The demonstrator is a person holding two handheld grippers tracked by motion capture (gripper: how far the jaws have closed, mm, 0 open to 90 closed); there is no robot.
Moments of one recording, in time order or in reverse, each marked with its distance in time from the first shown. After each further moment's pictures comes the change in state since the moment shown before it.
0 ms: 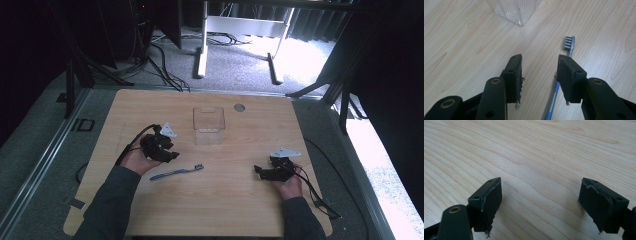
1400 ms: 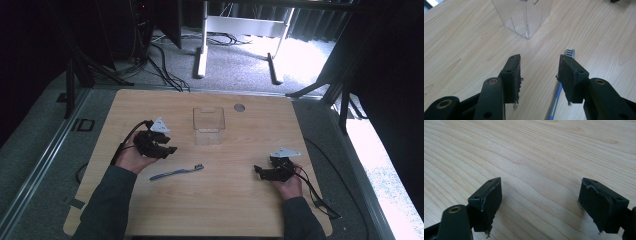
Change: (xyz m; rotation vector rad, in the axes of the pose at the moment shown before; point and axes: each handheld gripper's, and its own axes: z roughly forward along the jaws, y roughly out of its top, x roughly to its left) left arm 0.006 -0.002 -0.022 -0.105 0.022 -0.041; right arm 0.000 0.000 0.000 0.000 -0.002 0.002
